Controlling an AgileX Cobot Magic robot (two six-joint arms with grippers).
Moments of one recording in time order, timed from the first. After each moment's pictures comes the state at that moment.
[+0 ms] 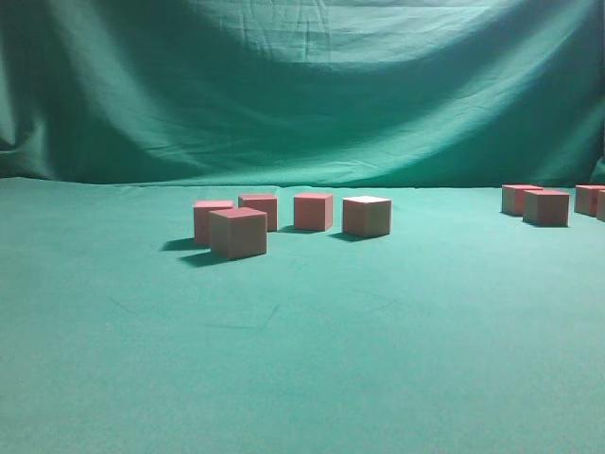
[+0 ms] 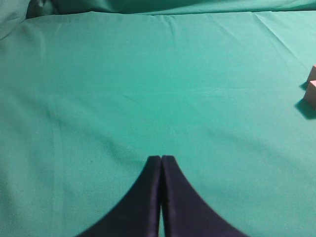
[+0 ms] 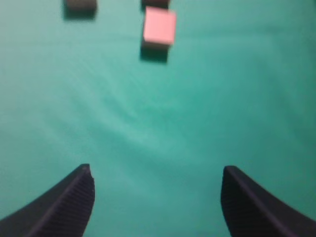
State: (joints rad) left arm -0.01 -0.01 0.02 0.02 0.35 0.01; right arm 0.24 1.39 -1.01 -0.31 1.02 0.44
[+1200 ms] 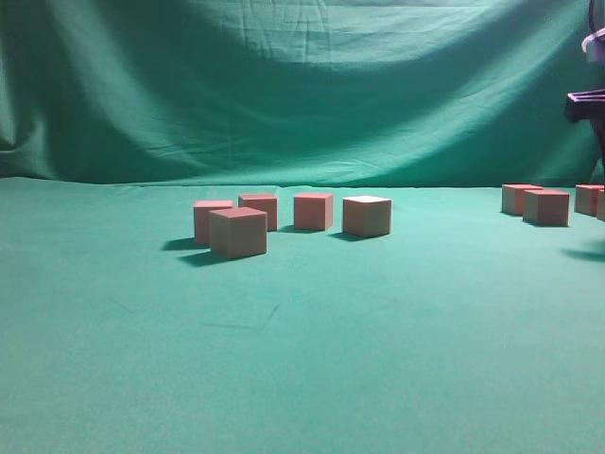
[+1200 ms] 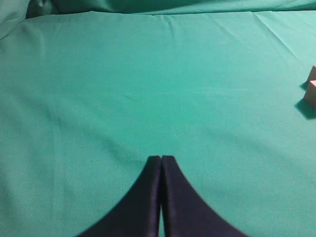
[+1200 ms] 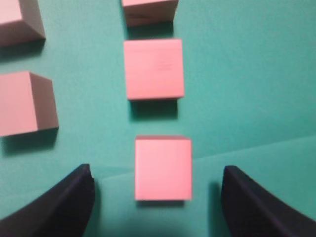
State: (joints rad) left arm -0.01 -0.01 0.02 0.02 0.35 0.01; right arm 0.04 1.87 -1.21 -0.19 0.66 0.33
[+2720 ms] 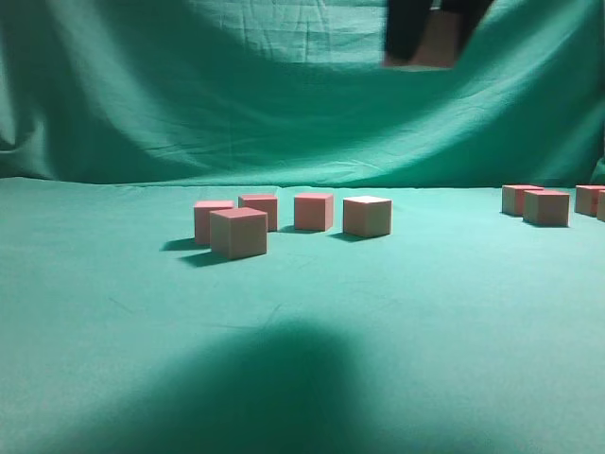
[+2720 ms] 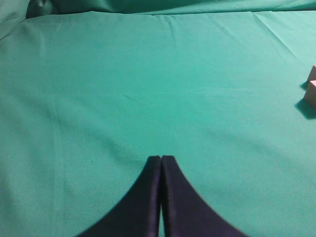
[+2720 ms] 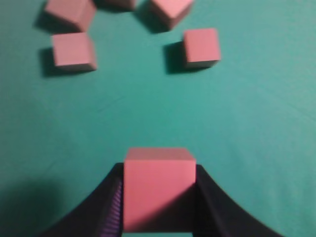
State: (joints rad) left arm -0.01 -0.01 0.02 0.02 0.35 0.01; right arm 0.73 1.55 -1.18 -0.13 0.89 0.15
